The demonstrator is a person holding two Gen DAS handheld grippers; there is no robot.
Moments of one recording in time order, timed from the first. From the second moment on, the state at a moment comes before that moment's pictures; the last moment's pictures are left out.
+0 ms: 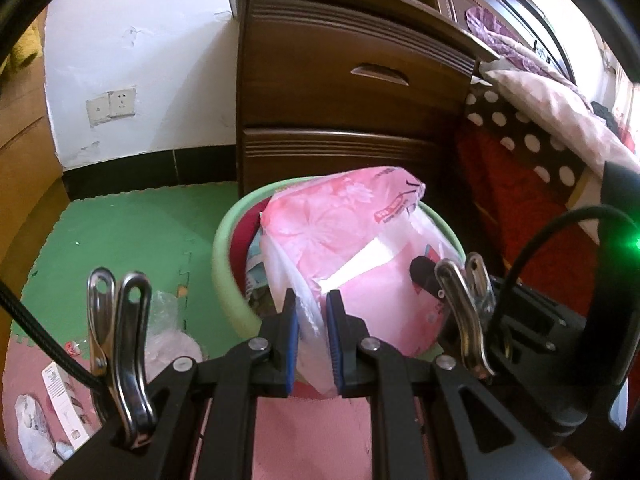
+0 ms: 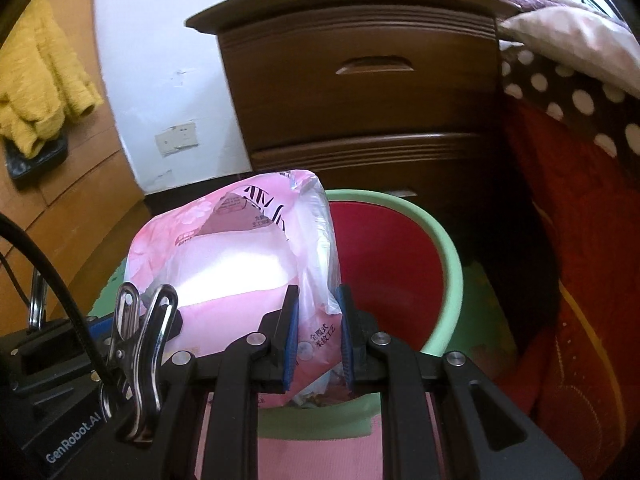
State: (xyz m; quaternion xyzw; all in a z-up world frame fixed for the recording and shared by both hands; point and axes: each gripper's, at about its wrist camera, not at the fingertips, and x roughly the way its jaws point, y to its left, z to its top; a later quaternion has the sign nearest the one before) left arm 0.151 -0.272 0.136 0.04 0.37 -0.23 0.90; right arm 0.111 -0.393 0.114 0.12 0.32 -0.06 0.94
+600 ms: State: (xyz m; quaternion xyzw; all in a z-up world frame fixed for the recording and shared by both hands) left arm 0.152 -0.275 0.135 0.02 0.37 -0.24 0.90; right arm 0.120 -0.412 0.093 0.14 0.35 -0.10 0.92
